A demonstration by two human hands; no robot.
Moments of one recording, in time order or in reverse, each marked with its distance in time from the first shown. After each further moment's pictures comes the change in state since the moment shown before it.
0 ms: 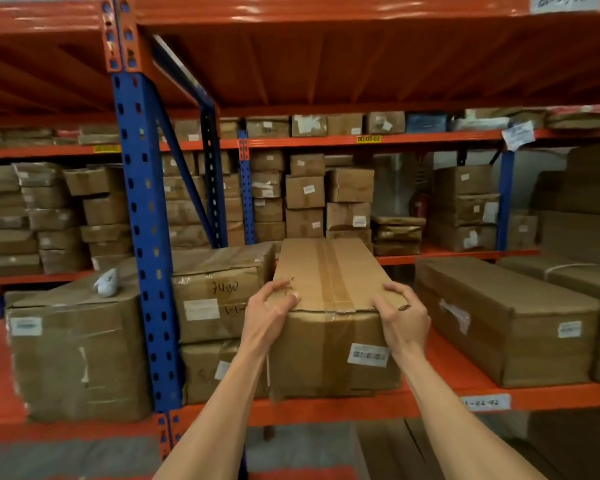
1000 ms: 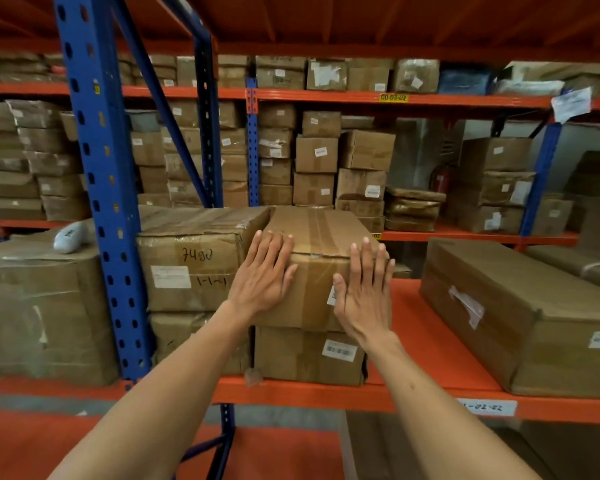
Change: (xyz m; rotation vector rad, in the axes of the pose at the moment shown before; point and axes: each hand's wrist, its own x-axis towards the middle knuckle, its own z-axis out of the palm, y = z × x) left_hand 0.095 -0.073 0.044 1.294 0.111 0.771; right_hand 0.078 0.104 0.081 -0.814 -0.140 -0.744
